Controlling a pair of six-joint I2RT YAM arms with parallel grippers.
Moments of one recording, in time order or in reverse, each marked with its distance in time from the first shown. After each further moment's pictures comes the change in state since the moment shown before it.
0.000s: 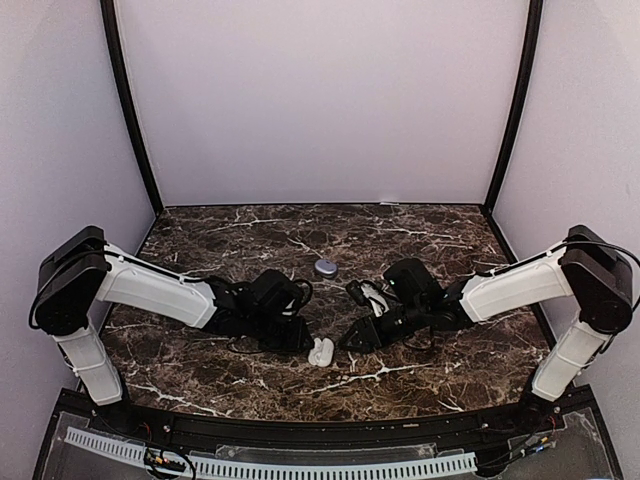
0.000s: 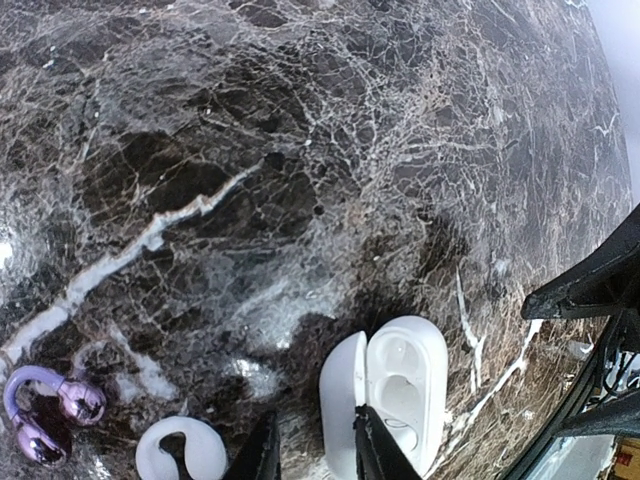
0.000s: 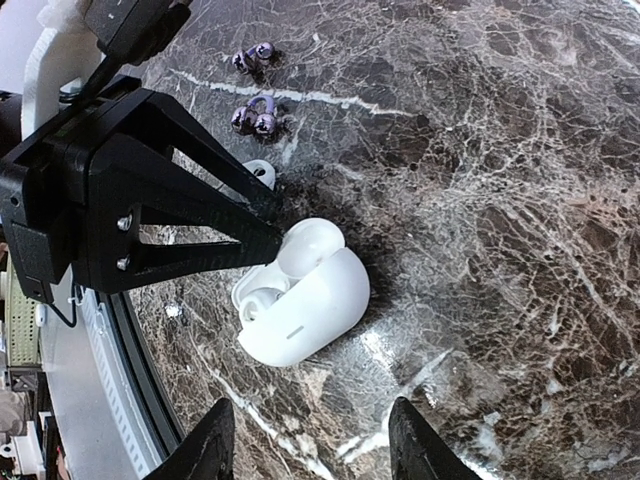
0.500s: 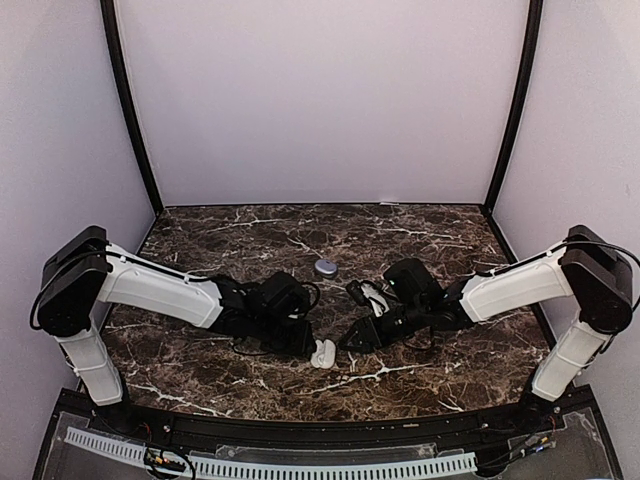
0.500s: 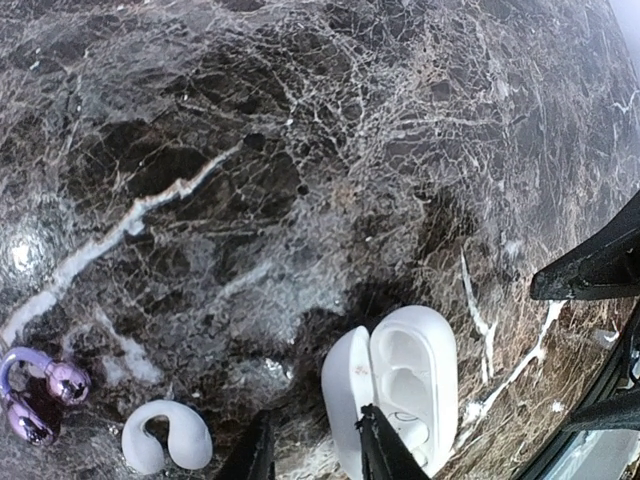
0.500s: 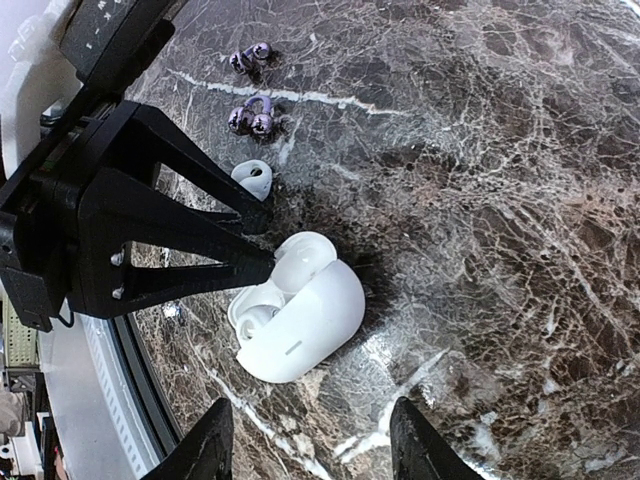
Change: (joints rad) left arm -0.041 0.019 0.066 -0.105 -0.072 0.030; right arm -0.002 0.000 0.000 -0.003 0.007 -0.003
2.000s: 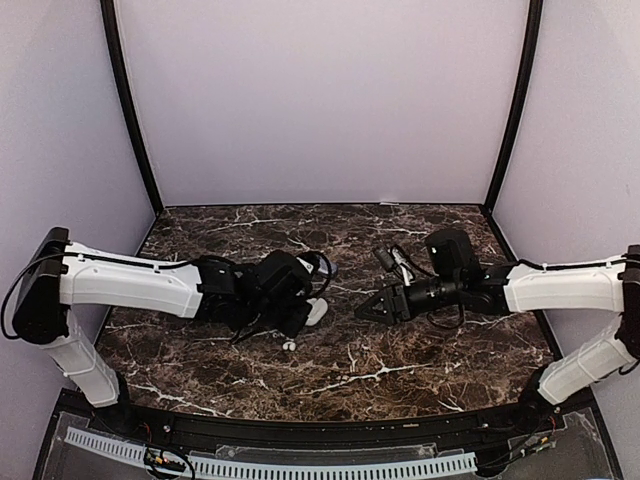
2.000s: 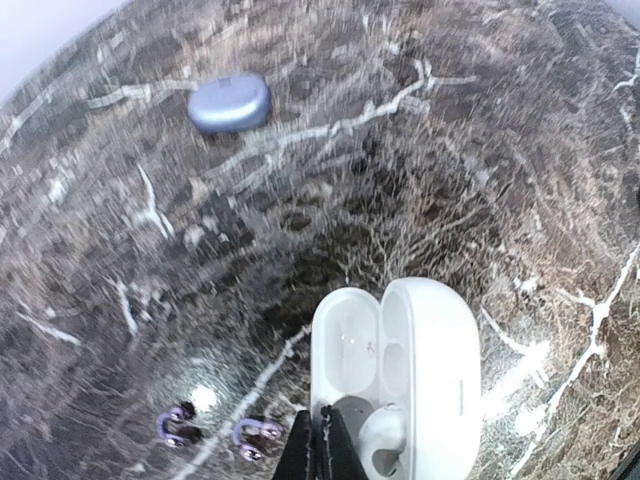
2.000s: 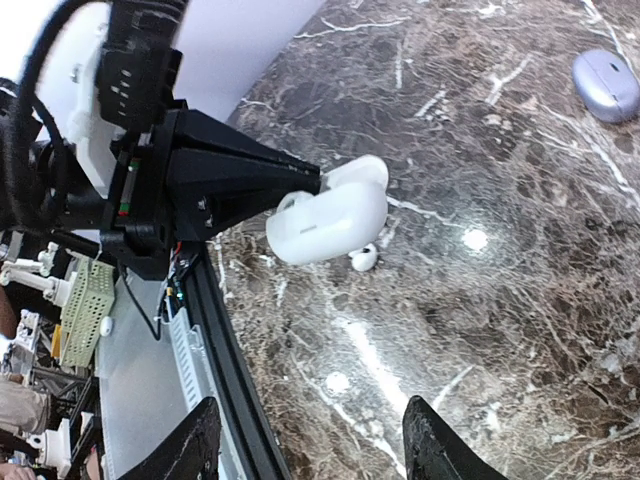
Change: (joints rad) left arm -0.066 -0.117 0.120 -0.173 -0.396 0.430; right arm -0.121 -0.275 -0.038 -0.028 -0.140 -0.019
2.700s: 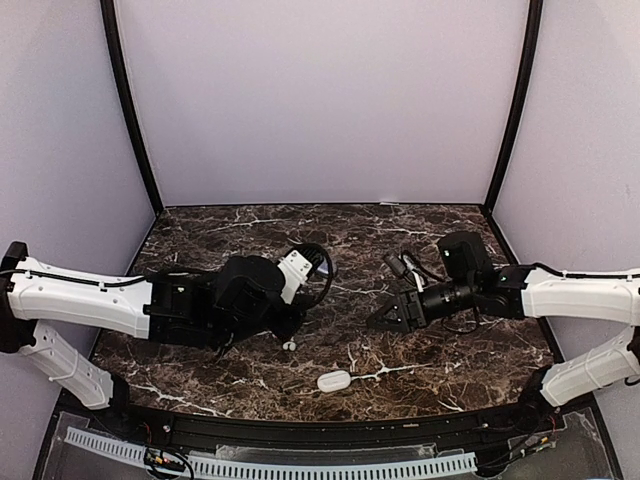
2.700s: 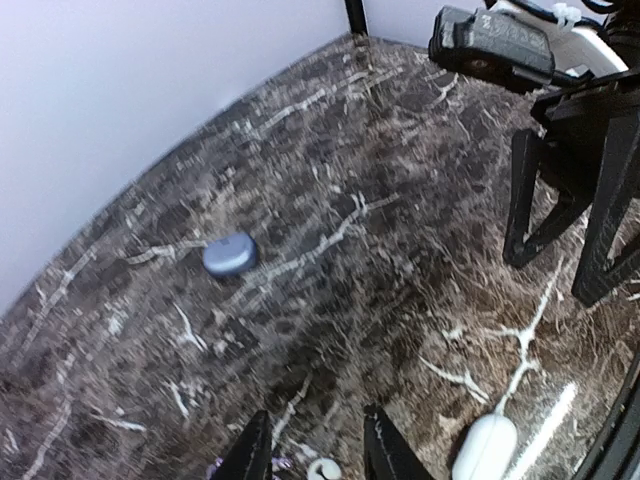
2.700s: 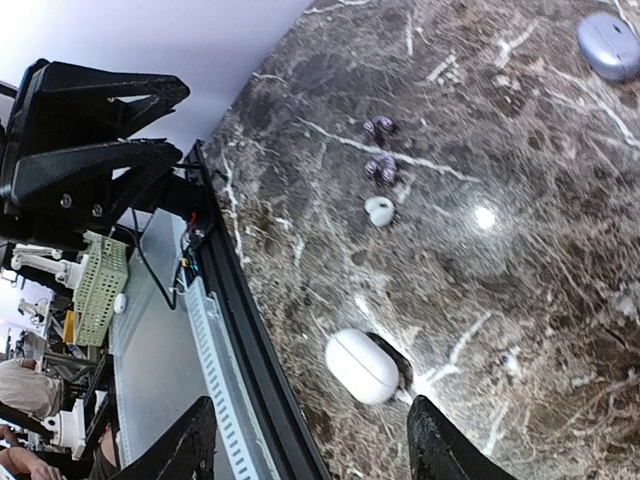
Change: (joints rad) left arm -0.192 -0.234 -0.063 0.200 -0.251 0.337; right arm -0.013 -0.128 -0.018 -0.114 -0.084 -0.006
